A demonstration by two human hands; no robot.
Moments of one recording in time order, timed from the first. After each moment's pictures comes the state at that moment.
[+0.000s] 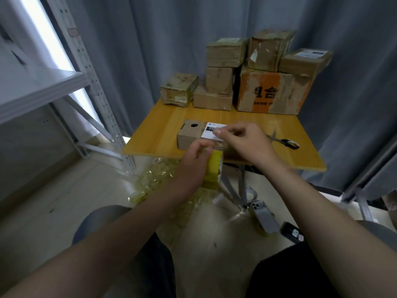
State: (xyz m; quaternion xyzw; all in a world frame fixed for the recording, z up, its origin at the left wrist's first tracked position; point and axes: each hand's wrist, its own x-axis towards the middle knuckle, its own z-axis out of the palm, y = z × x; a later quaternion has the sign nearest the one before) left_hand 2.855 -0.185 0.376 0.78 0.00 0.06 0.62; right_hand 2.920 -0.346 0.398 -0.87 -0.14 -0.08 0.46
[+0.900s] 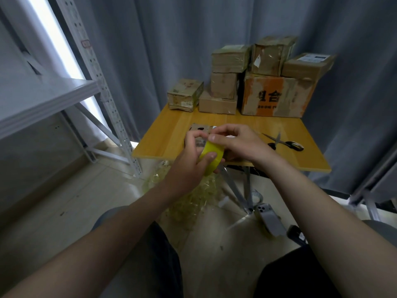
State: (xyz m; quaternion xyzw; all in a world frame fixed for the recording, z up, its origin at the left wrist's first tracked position) left_hand 2.849 -0.151 0.381 0.81 -0.17 0.09 0.55; right_hand 2.906 -0.324 0.420 -0.80 -0.14 0.08 0.58
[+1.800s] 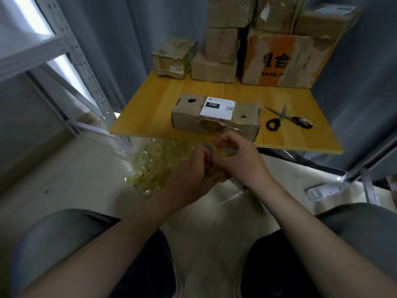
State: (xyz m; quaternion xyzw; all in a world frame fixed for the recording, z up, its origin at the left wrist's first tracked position) left_hand 2.866 -0.165 0.278 0.87 -0.20 0.14 0.42; right_hand 2.889 -0.330 0.324 -0.84 -0.11 -0.01 0.53
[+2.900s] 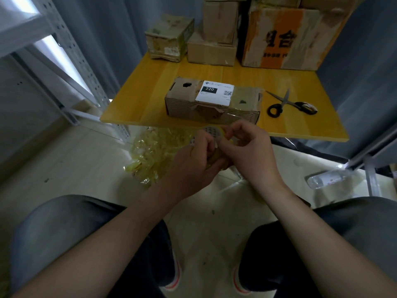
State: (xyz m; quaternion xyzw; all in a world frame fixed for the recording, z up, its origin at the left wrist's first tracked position) left_hand 2.862 -0.180 0.295 0.85 -0.24 0.22 0.42; right_hand 2.877 -0.341 0.317 -0.77 -0.10 -0.07 0.62
